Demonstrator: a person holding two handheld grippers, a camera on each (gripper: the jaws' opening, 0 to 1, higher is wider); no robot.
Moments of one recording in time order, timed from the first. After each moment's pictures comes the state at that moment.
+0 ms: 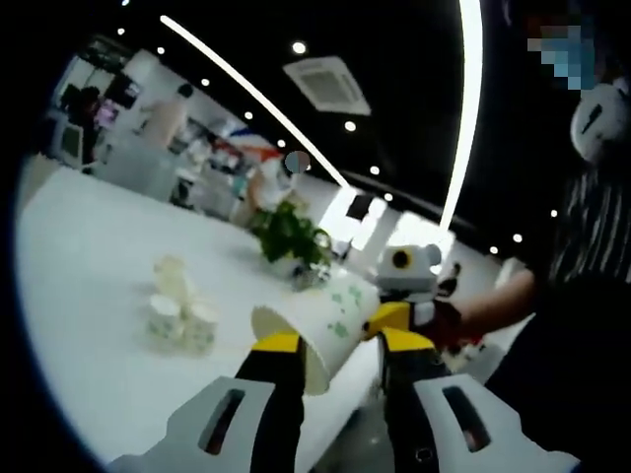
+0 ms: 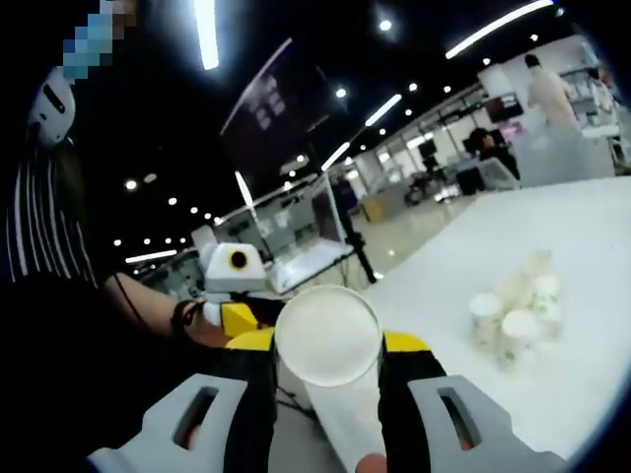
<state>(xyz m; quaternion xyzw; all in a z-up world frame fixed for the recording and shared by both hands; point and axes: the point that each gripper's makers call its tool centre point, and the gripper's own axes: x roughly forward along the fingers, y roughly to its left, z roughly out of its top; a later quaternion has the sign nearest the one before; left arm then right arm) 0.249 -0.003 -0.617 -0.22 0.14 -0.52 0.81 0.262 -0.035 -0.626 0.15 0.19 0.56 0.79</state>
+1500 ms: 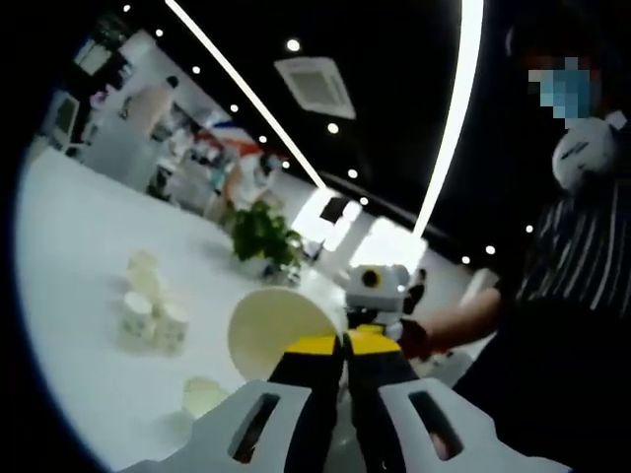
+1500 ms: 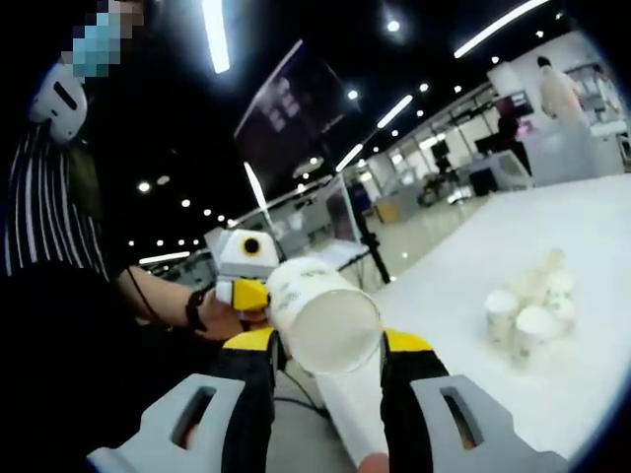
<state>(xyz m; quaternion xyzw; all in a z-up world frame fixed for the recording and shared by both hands) 0.233 -0.005 -0.591 -0.25 0.14 -0.57 0.77 0.250 -0.033 -0.625 0.15 0.17 0.59 0.78</state>
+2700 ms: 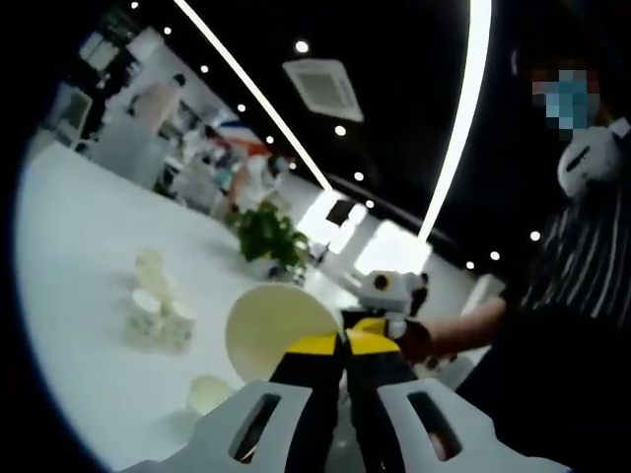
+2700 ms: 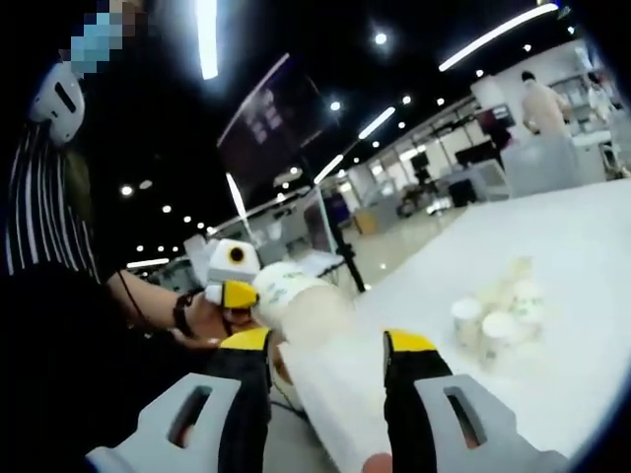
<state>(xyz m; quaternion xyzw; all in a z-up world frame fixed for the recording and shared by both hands) 0.242 0.006 -0.596 -0.27 0.15 -0.56 0.77 0.267 -0.069 -0.622 0.15 0.16 0.54 0.82</state>
